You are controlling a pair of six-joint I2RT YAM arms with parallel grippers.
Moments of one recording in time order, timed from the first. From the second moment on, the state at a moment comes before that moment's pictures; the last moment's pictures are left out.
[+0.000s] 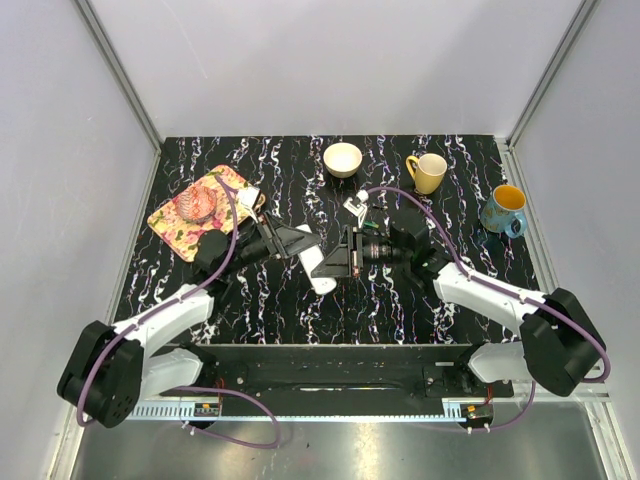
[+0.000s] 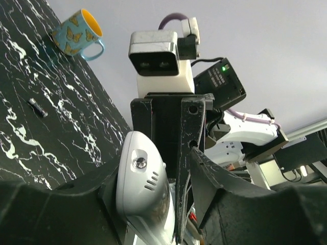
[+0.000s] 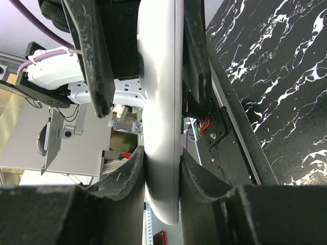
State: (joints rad) left arm -0.48 1.12 0.47 0.87 0.65 -1.22; right arm 0.69 1.32 0.74 0.49 -0.86 1.02
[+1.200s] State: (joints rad) left arm -0.49 1.07 0.43 0.71 0.40 -1.11; right arm 0.64 1.08 0.79 0.05 -0.57 0.92
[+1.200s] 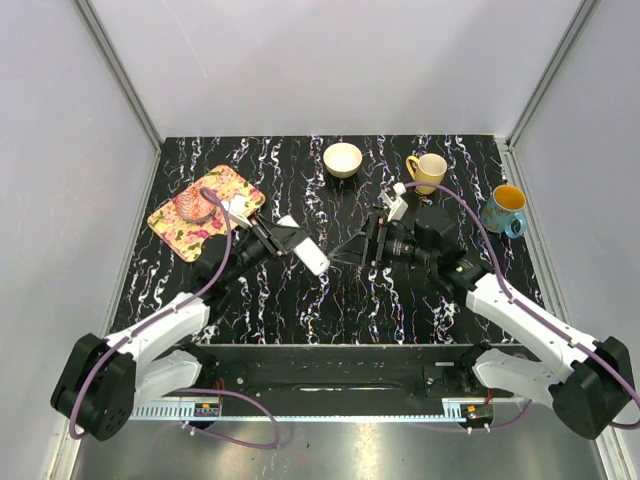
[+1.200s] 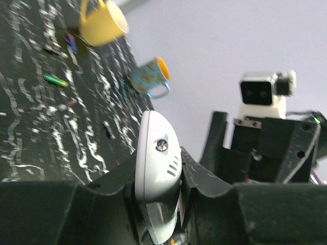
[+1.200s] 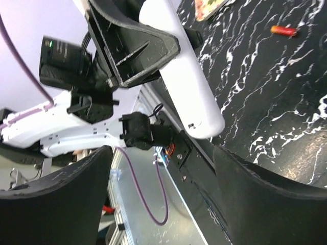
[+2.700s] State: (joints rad) left arm -0.62 0.97 0.35 0.64 -0.14 -0.94; right arm 0.72 1.37 0.83 0.26 -0.39 1.12
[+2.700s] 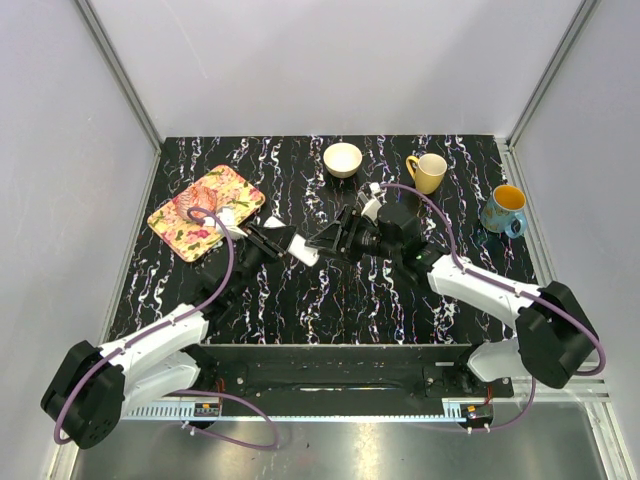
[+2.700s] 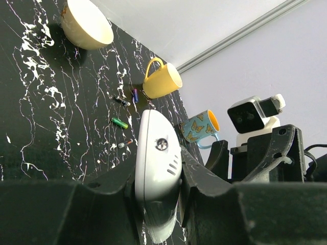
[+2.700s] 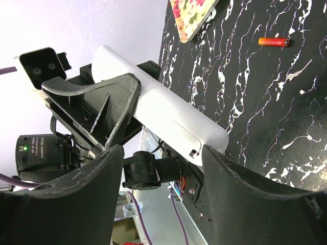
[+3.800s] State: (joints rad) left arm -0.63 0.96 0.34 0.65 -0.19 -0.92; right arm 0.72 1.39 0.81 0.29 -0.41 1.17
